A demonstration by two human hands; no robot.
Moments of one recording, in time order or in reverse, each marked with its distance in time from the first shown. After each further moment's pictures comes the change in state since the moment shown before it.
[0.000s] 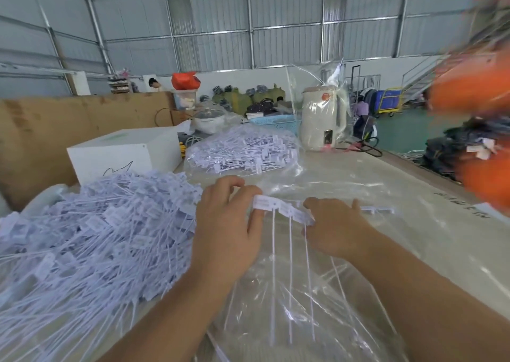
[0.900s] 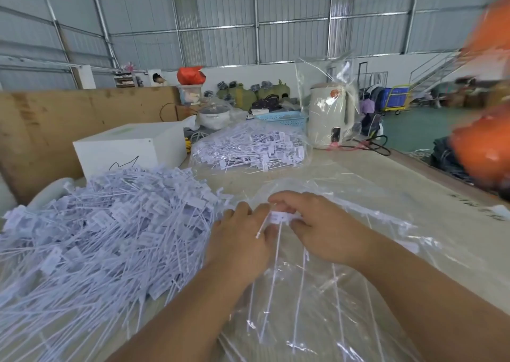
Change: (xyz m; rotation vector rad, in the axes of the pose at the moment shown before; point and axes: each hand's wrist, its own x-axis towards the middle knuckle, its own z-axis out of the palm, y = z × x) left_hand -0.004 -0.008 0.018 0.259 -0.492 -0.112; right_hand -0.002 -0.017 0.005 0.437 0.181 -0.535
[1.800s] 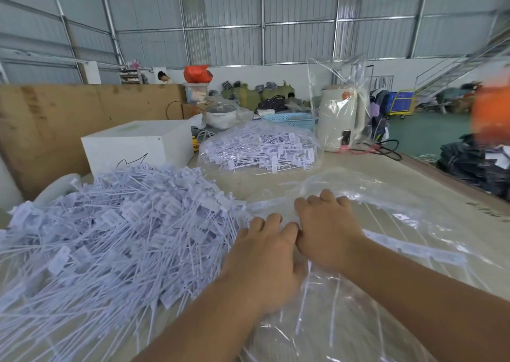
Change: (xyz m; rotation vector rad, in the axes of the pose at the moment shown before) left_hand -0.016 0.008 -0.009 0.023 -0.138 0.169; right_hand 0.027 -0.003 0.027 -0.703 -0.031 0.239
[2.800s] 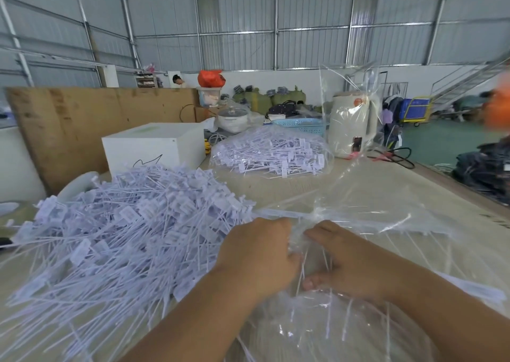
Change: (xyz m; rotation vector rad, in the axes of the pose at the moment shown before) left_hand -0.008 -0.008 -0.032 -0.085 0.050 -0.124; right_hand -0.029 0.030 0.012 0.549 -0.230 -0.242
